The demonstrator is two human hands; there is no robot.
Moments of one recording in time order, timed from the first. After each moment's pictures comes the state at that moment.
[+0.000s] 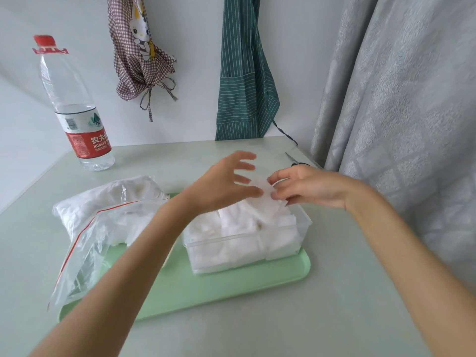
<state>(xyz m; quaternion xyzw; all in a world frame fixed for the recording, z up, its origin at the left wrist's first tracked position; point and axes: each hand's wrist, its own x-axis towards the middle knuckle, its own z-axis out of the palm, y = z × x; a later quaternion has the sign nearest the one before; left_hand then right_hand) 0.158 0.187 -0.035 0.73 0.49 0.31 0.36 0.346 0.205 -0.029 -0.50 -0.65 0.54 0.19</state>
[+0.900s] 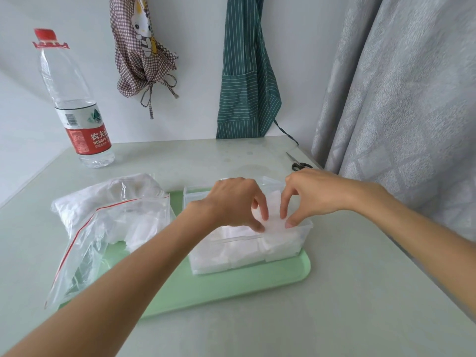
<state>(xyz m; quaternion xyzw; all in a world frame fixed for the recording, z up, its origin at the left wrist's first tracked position) 0.178 0.202 -0.059 0.86 0.50 0.08 0.08 0.352 0.209 -0.029 -0.50 -0.86 0.05 -0.06</state>
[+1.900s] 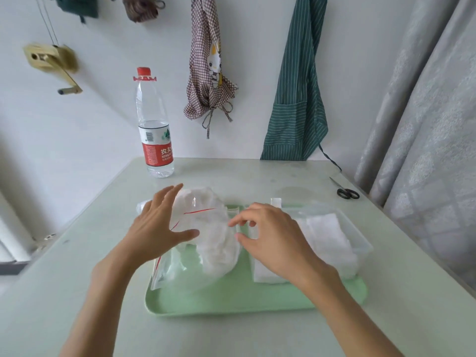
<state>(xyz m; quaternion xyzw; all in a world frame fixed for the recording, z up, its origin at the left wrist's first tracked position) -0.022 0.112 -0.070 0.64 0.72 0.23 0.13 0.195 0.131 -0.057 -0.44 -0.86 0.10 0.24</state>
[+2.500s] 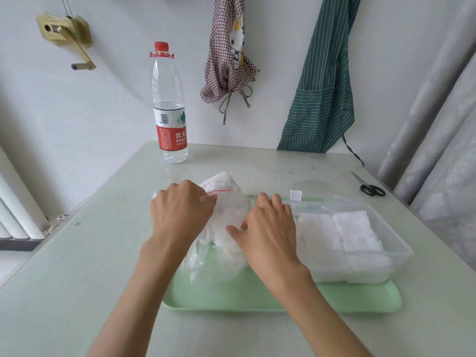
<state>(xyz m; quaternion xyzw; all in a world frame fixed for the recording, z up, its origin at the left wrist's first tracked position) 0.001 0.138 -0.076 0.53 0.81 0.25 -0.04 0.140 0.140 -0.086 -0.55 -0.82 -0.02 0.17</state>
